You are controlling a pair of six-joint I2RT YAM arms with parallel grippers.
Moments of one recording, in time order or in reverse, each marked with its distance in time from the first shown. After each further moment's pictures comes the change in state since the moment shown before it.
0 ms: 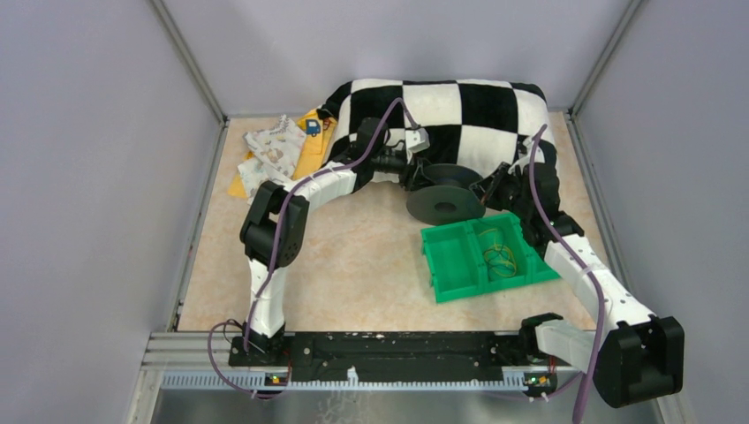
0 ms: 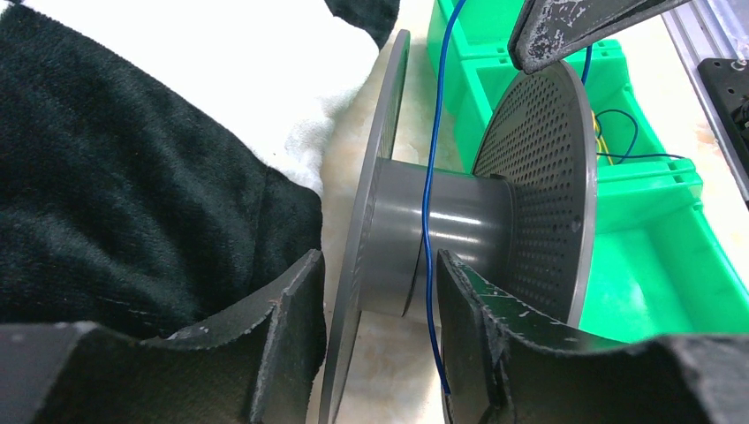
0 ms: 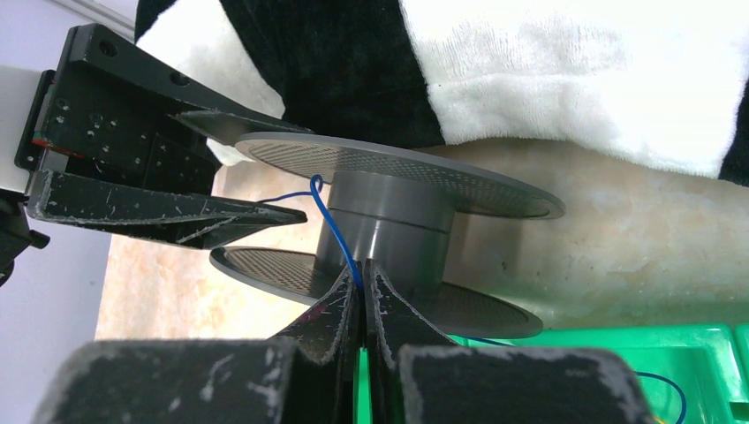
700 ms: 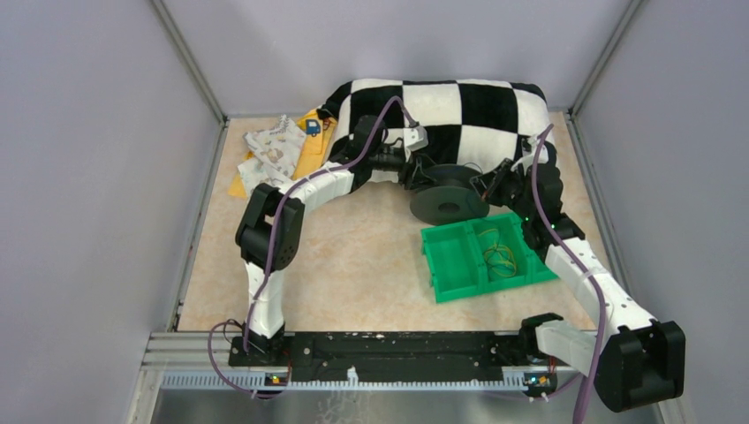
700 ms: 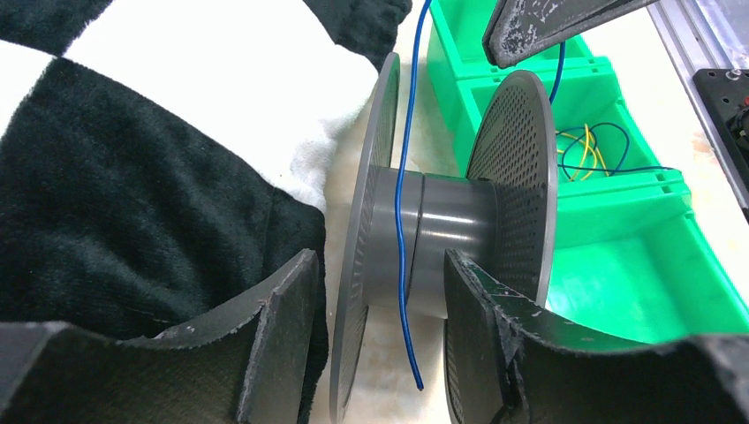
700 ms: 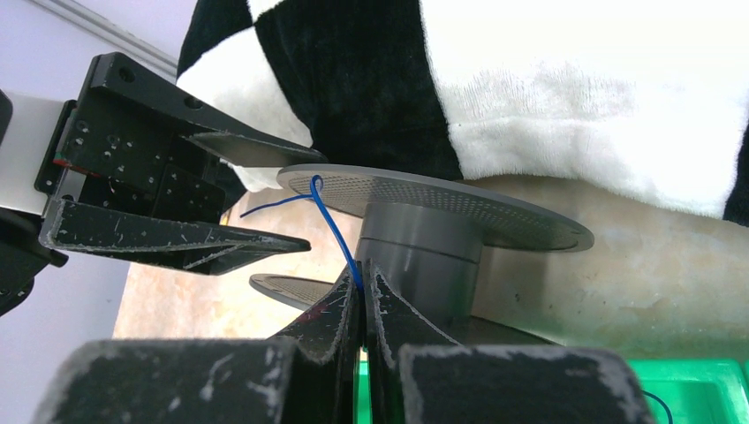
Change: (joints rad) left arm 0.000 -0.038 -0.018 0.019 0.000 -0.002; right arm 0.000 -0.023 -0.019 0.089 0.006 0.014
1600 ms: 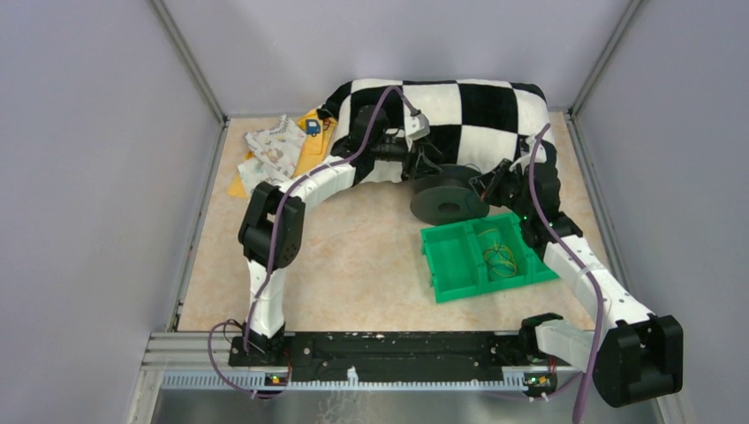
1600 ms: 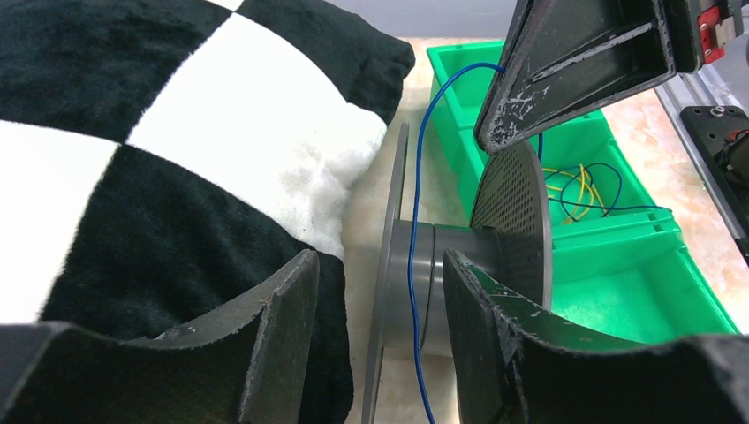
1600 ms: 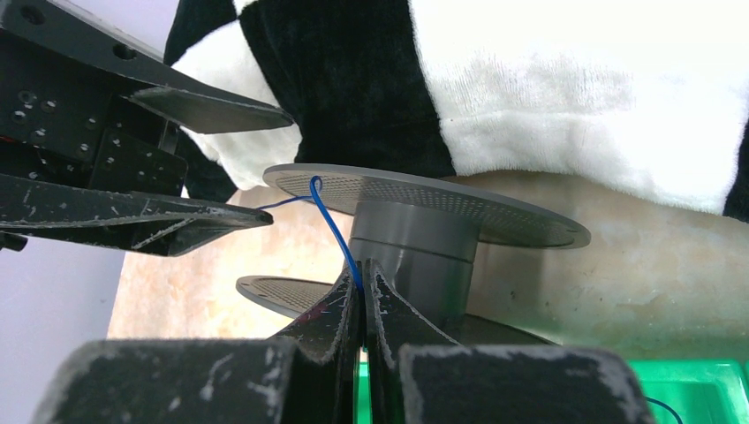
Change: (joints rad) left arm 0.000 0.019 0.092 0.039 0.029 -0.063; right arm 0.000 0.025 0.000 0.005 0.005 0.000
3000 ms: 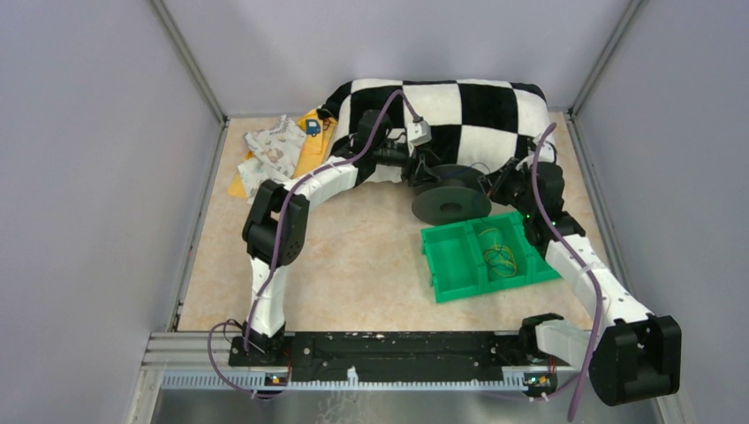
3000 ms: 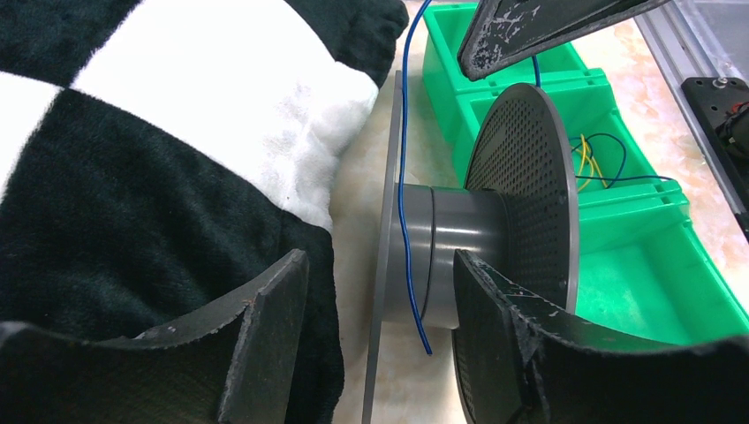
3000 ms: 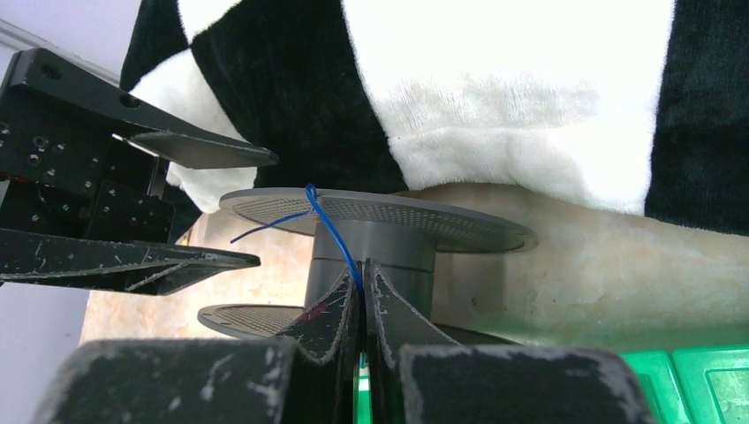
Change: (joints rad) left arm 0.000 0.040 0.010 -0.076 0.010 0.055; right arm -0.041 0.005 0.002 -0.010 0.043 -0.022
